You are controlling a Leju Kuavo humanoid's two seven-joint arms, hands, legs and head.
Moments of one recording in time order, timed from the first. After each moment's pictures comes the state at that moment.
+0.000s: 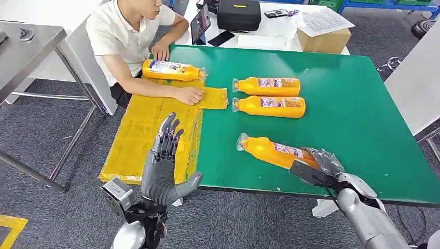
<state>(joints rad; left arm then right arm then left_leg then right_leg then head) -0.02 -0.17 -0.48 -1.63 0.22 0.19 -0.42 -0.34 -0.38 0.34 -0.92 0.70 0.07 -0.31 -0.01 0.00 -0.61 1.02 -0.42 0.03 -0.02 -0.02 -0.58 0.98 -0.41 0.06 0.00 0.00</state>
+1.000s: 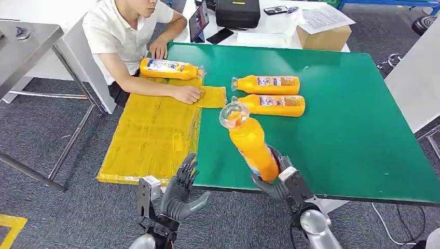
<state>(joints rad) 0.01 -0.13 -0.54 -1.35 0.44 0.19 -0.30 -0.08 -0.04 0.25 -1.33 0.19 0.03 -0.51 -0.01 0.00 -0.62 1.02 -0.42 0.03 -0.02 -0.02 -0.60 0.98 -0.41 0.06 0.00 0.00</state>
